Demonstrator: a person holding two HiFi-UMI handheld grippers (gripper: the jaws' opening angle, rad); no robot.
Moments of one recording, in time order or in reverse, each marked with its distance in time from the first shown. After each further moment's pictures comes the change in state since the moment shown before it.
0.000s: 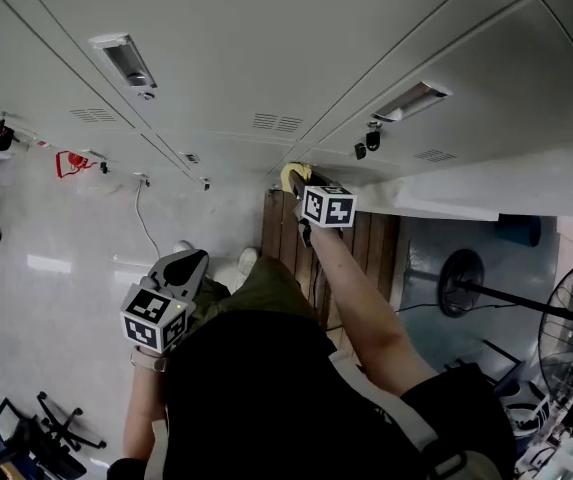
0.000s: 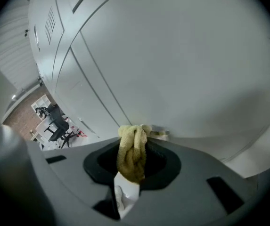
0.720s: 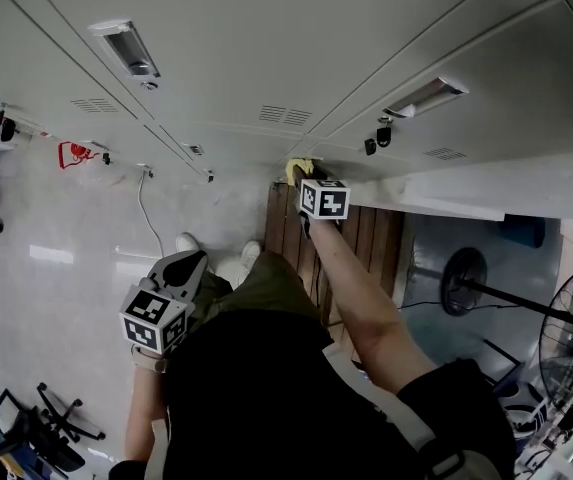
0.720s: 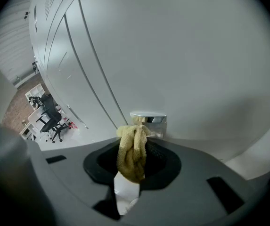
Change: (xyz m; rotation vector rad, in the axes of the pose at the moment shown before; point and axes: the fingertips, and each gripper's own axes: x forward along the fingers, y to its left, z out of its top) left arm -0.007 0.004 -0.016 -0.034 0.019 0.026; right arm 0.027 -0.015 -0.021 -0.071 0.047 -0.074
